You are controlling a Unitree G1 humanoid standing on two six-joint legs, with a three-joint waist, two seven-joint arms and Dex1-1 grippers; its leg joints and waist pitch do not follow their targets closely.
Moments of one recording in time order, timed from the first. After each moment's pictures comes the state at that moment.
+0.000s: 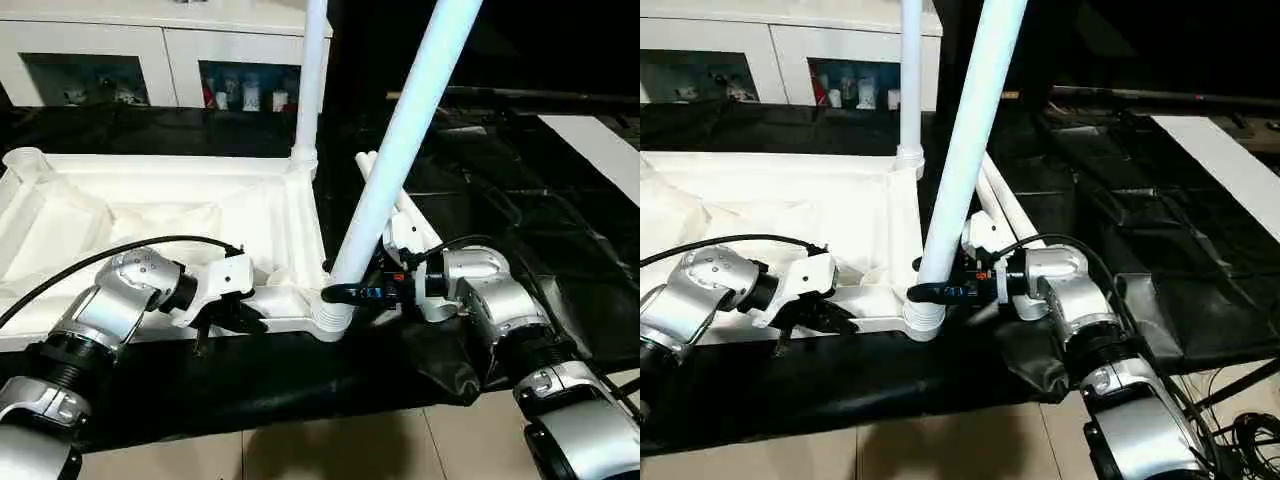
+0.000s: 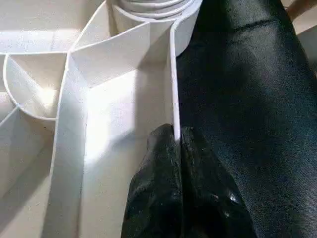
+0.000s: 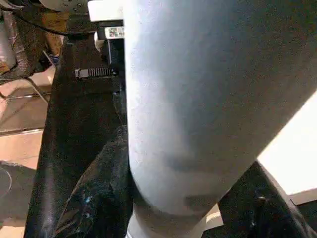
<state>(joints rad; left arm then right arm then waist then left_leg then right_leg) -0.56 0.62 -0.35 0.47 0.04 0.10 -1.37 -0.66 -0.27 0.24 0.75 0.22 -0.06 1.33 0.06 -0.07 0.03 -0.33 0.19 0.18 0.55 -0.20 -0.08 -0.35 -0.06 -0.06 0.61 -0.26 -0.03</state>
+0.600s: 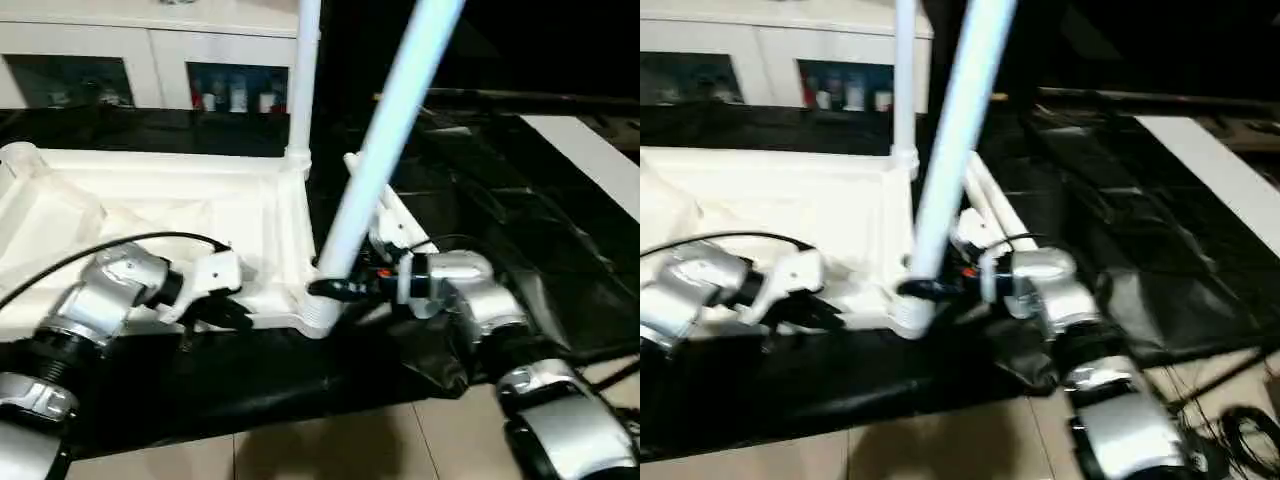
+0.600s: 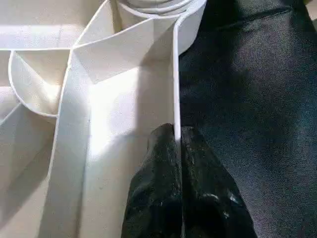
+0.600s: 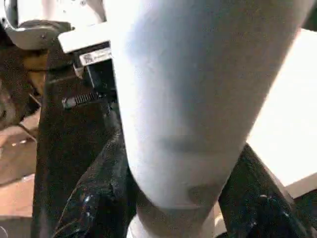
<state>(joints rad) -0.57 0.64 -0.33 0.50 0.06 0.09 -1.37 -0.69 -0.17 0.15 0.84 0.28 0.04 1.23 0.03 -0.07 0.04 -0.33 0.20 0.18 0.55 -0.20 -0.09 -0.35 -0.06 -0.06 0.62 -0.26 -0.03</state>
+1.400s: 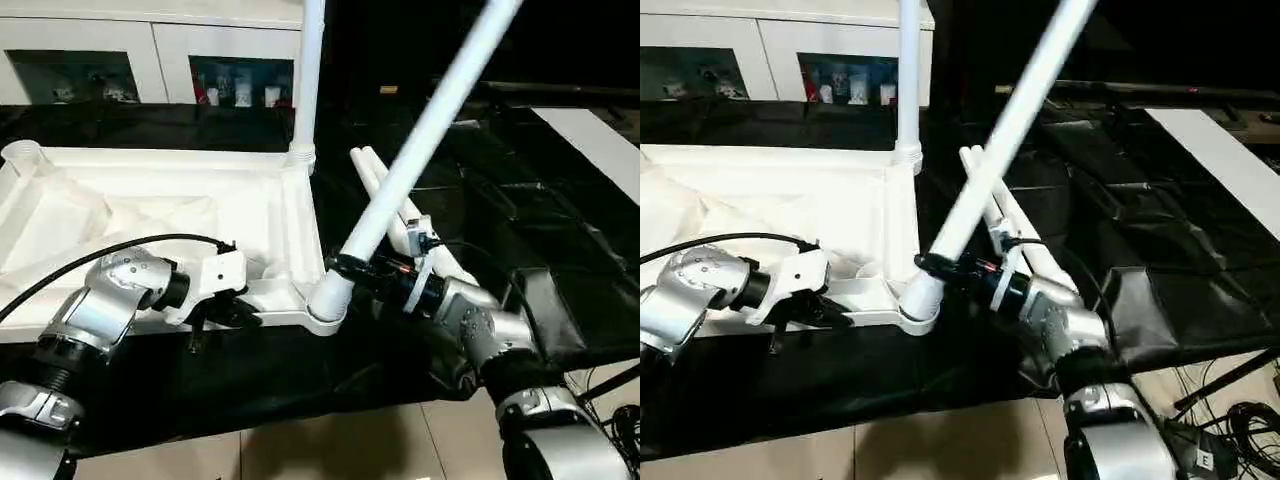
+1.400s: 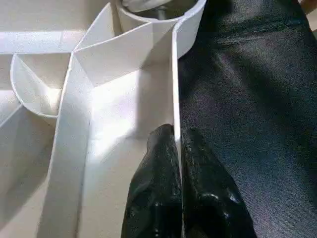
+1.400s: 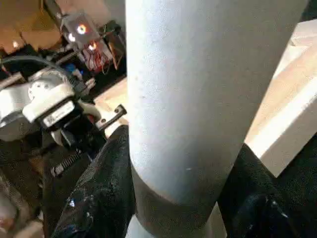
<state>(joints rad) -0.53 0.63 -0.31 0.44 0.05 0.09 -1.36 -0.57 -0.15 0.00 0.74 0.43 0.22 1.13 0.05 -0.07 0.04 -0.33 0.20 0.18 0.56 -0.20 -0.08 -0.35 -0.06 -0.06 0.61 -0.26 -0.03</state>
